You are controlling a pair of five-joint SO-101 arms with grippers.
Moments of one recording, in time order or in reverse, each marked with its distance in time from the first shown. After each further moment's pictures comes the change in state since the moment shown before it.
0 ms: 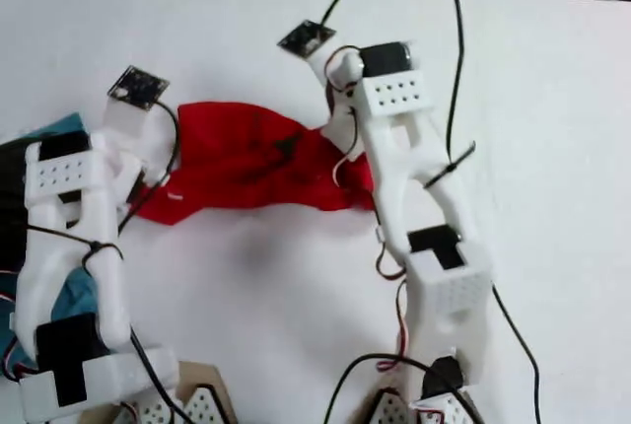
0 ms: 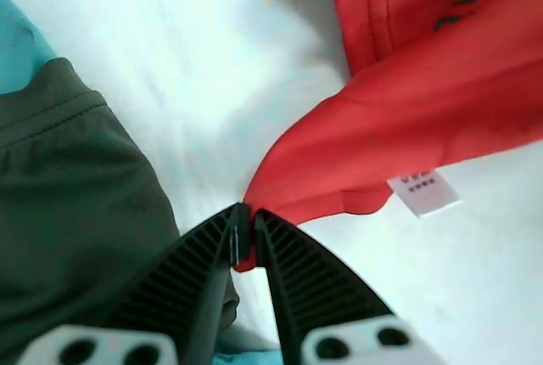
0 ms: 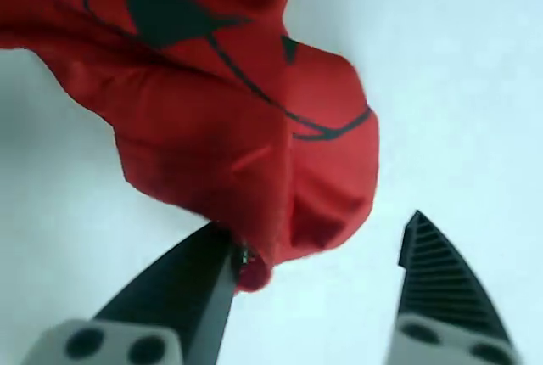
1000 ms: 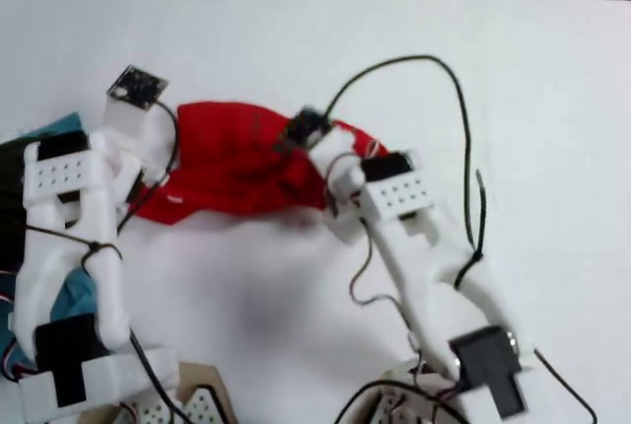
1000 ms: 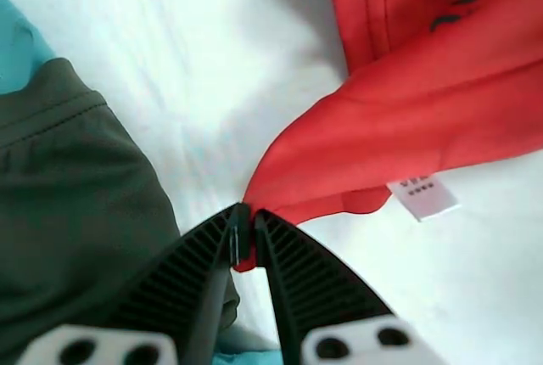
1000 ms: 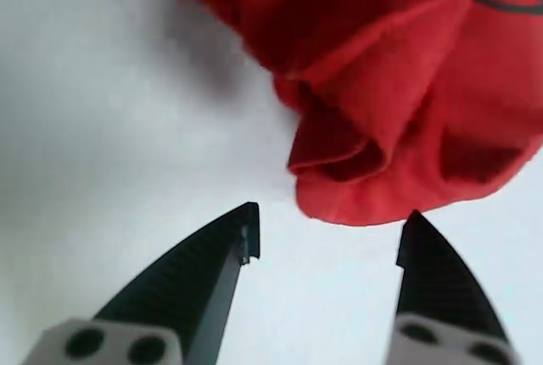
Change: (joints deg) left arm 0.1 0.0 0.0 0.0 0.0; right arm -5.1 -34.8 63.7 -30.4 -7.4
